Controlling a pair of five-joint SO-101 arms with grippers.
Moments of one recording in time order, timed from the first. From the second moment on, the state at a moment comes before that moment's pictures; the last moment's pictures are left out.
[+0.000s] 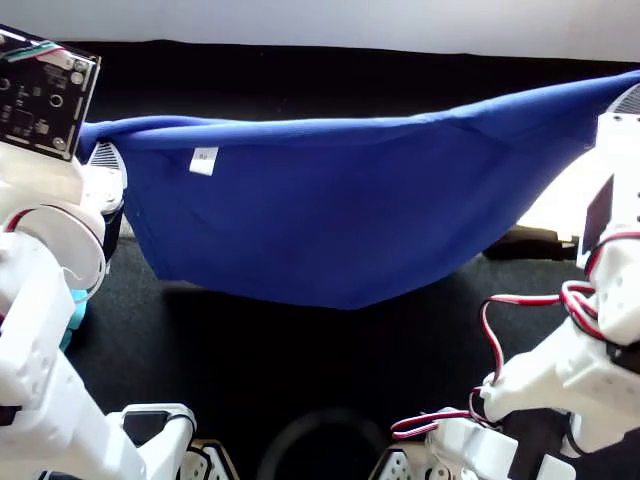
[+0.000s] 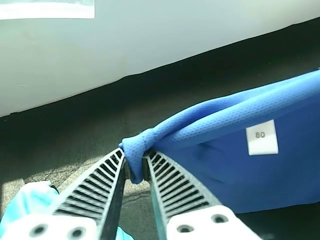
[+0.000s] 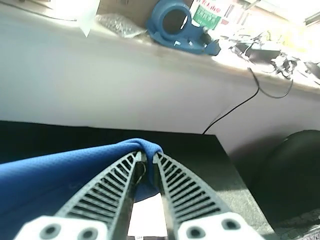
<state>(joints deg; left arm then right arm) -8.9 -32.0 -34.9 98.1 -19.5 18.4 -12.2 -66.1 94.5 21.9</state>
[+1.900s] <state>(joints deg) -18.3 -55.5 -22.8 93.1 -19.5 19.3 -34.5 -68.6 80.1 21.9</state>
